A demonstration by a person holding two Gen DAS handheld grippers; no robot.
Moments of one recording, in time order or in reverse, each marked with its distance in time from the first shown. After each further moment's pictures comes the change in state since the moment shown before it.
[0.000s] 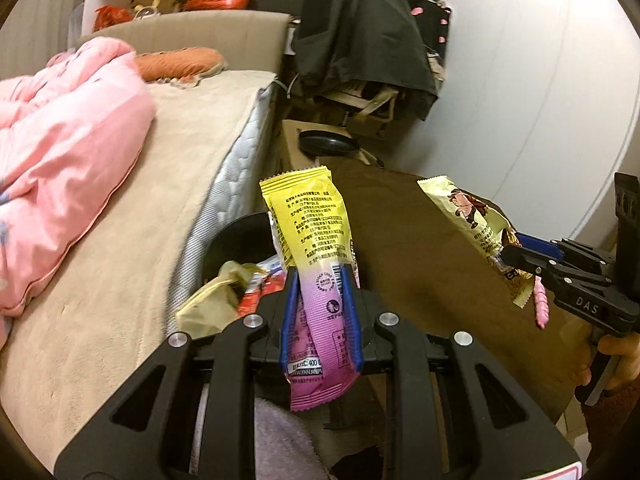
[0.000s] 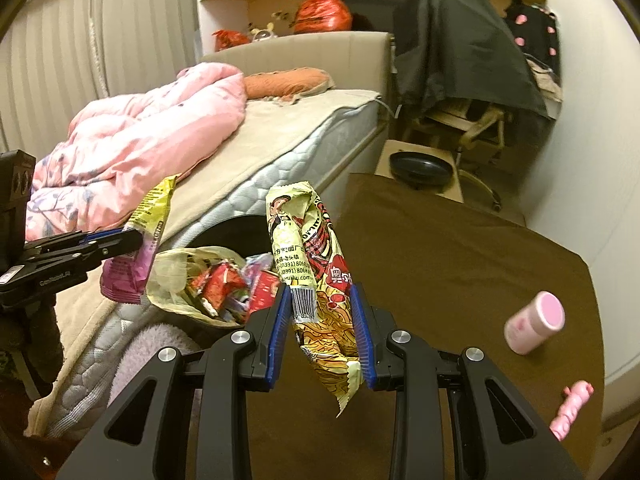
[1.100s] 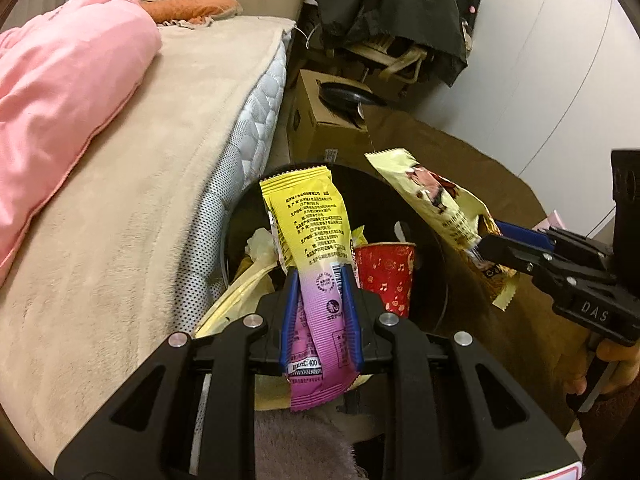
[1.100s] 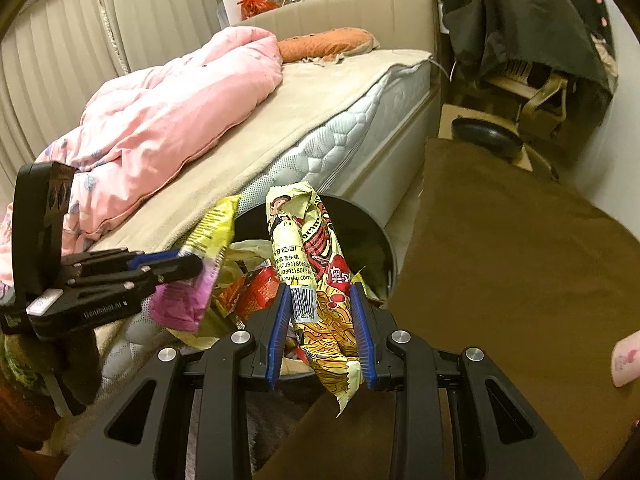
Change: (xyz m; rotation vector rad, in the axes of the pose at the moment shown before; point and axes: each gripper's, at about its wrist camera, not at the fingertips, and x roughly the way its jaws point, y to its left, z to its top) left arm 0.092 0.061 -0.005 -0.043 0.170 -0.011; right arm 0.122 0.035 0.016 0.047 0.125 0.171
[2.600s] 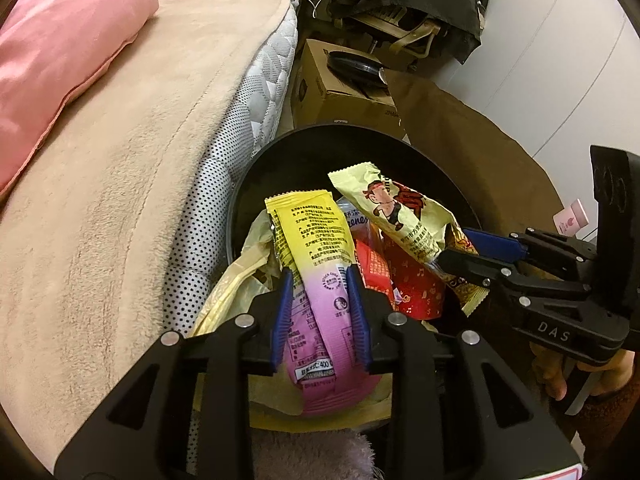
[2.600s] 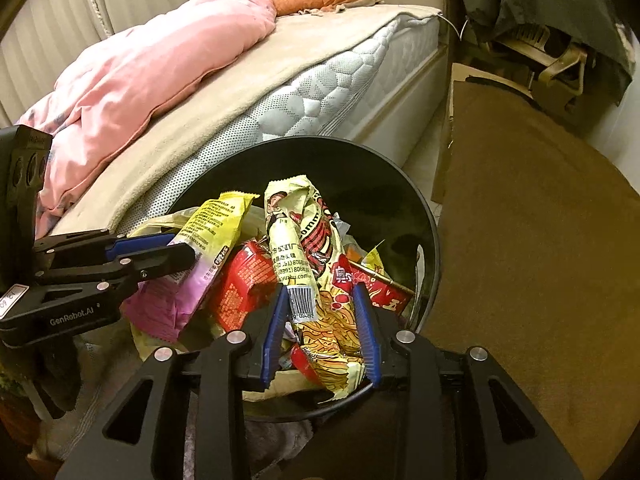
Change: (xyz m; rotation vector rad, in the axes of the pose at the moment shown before) left arm 0.043 0.025 -0.002 -0.022 0.089 -0.008; right arm 0.075 0.002 -0.008 -0.023 0.127 -0.025
